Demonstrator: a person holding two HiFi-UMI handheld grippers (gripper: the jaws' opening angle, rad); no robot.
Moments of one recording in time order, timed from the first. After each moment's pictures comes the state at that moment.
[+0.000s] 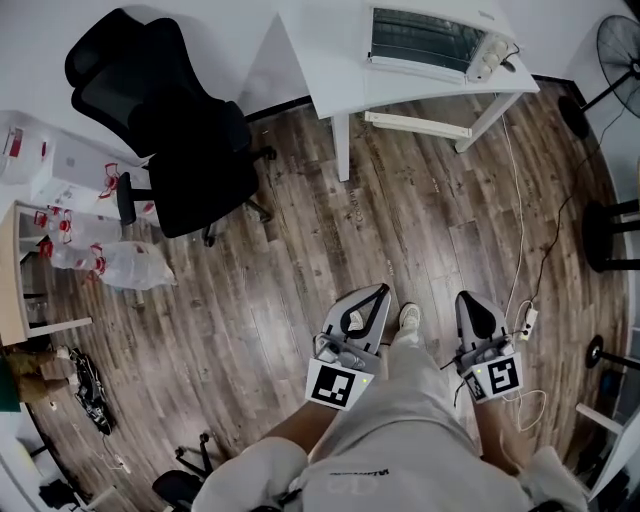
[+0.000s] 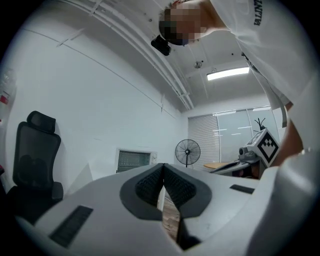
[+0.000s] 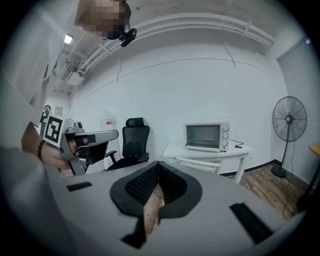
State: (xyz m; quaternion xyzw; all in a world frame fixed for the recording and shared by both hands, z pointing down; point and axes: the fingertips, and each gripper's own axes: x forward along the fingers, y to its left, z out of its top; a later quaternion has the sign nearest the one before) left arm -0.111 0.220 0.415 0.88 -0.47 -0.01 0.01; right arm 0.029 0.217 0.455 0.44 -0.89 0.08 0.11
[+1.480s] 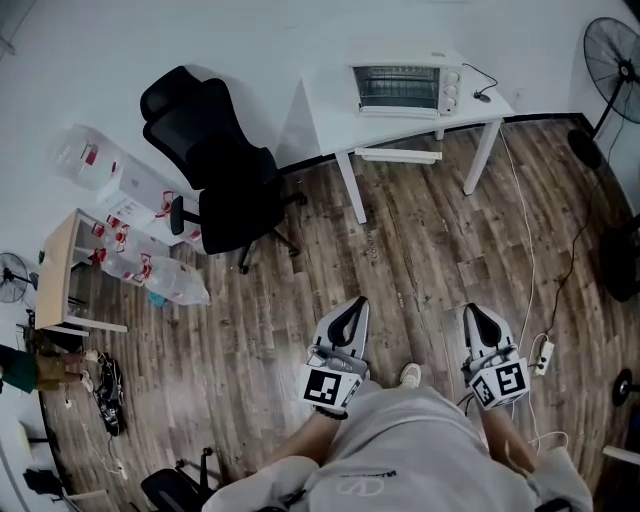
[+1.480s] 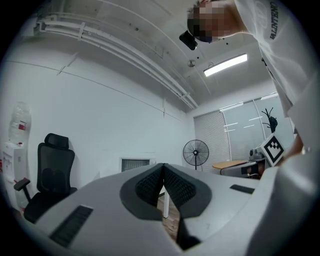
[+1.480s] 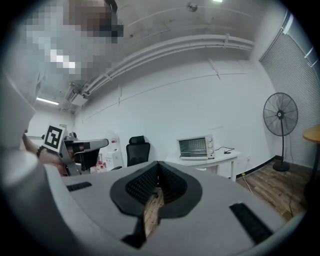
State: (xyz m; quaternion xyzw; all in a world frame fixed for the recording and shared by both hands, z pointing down) left arm -0.005 0.359 0.355 0.83 -0.56 -0.03 -0.03; right arm 0.194 0.339 0.409 0.43 -0.90 0.08 0.01
